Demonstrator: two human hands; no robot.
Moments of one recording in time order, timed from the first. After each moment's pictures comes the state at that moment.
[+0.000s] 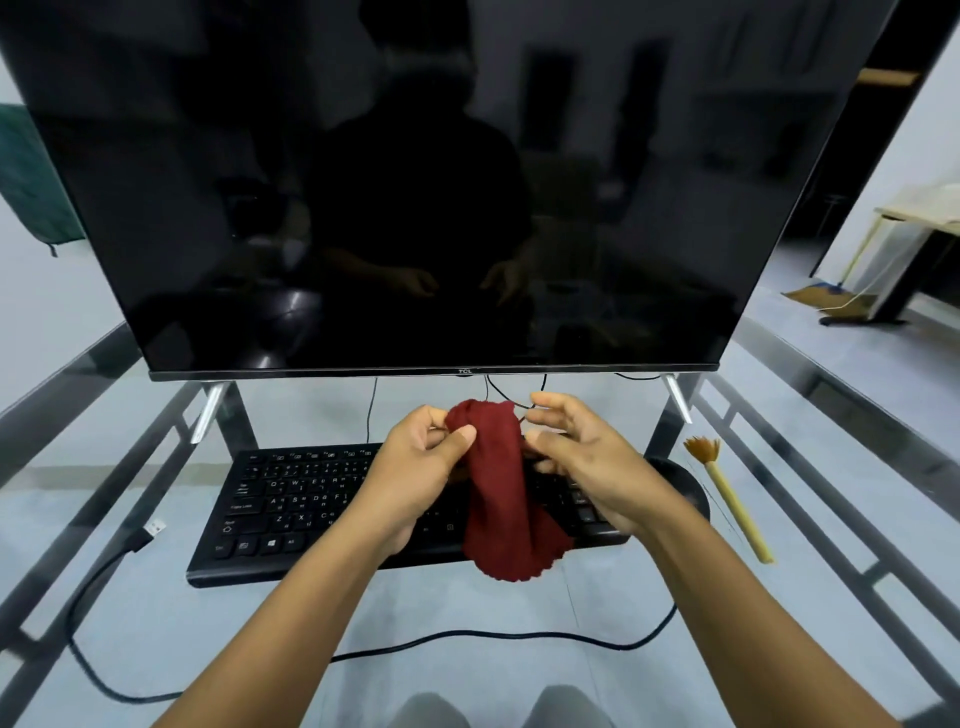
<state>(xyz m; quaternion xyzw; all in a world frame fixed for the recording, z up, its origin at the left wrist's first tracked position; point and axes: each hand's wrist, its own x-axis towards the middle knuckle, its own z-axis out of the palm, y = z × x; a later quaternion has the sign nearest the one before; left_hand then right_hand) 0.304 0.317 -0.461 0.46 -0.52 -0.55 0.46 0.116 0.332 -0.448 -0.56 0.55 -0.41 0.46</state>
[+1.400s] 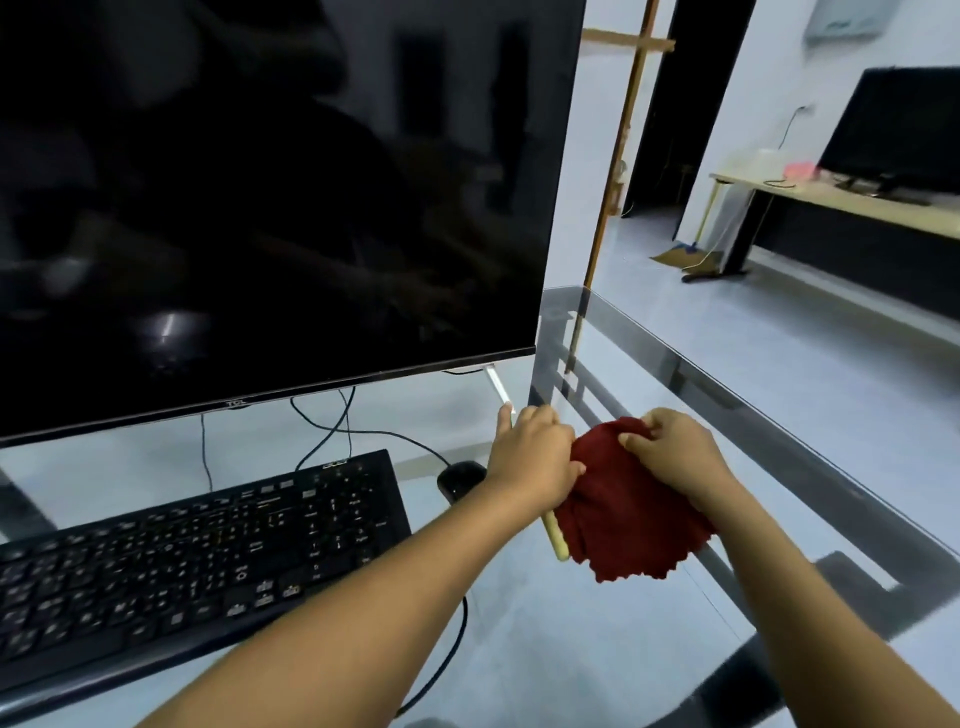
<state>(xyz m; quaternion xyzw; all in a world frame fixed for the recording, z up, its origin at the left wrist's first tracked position) -0.008 0.295 -0.489 0.37 -0.91 -0.08 0.14 -0.166 0.360 -0.476 -0.40 0.85 -0.30 0.14</state>
